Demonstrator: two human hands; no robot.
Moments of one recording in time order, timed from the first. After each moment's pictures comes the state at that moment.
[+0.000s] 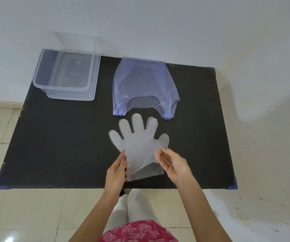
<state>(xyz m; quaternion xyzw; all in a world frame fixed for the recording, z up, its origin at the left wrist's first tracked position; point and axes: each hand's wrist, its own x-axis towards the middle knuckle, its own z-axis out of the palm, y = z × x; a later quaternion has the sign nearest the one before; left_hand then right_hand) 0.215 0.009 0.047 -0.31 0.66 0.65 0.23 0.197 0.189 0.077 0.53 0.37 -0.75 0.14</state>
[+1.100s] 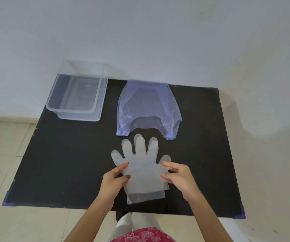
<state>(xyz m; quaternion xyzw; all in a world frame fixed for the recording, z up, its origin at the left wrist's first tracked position) 0.169 0.000 0.070 -0.31 0.67 0.63 0.27 0.172 0.223 0.077 0.32 0.70 -0.60 0.24</state>
